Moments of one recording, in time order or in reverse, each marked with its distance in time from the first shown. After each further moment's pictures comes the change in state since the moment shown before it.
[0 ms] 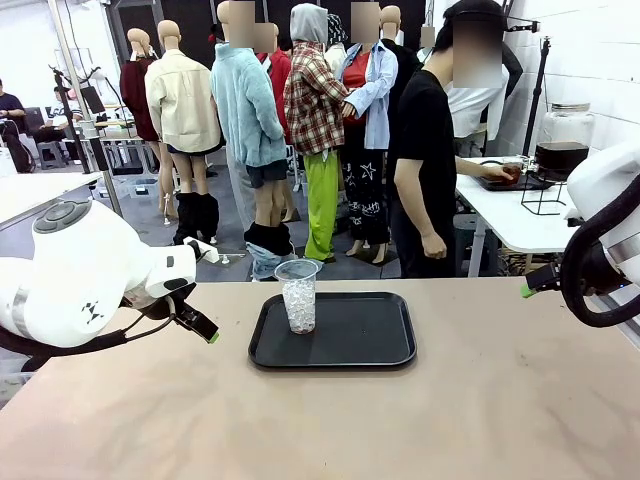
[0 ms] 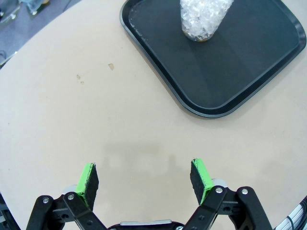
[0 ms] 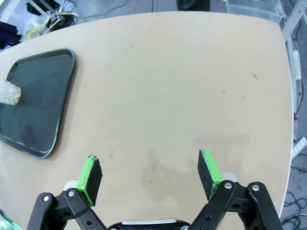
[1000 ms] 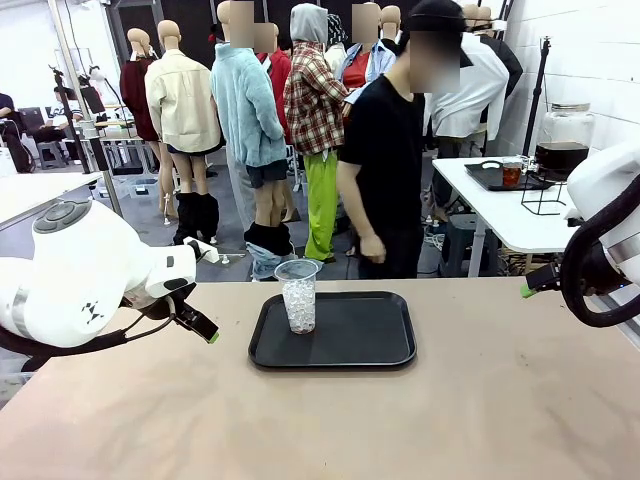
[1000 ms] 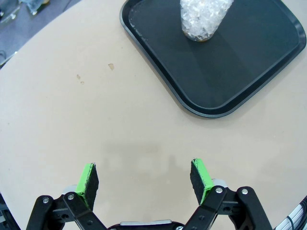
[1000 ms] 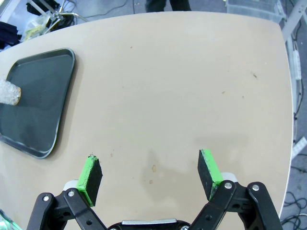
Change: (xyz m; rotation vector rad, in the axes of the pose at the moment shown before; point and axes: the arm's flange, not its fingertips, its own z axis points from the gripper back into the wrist) left arm 0.000 0.000 0.000 0.000 0.000 0.000; right arm 0.000 0.000 0.000 0.000 0.000 0.000
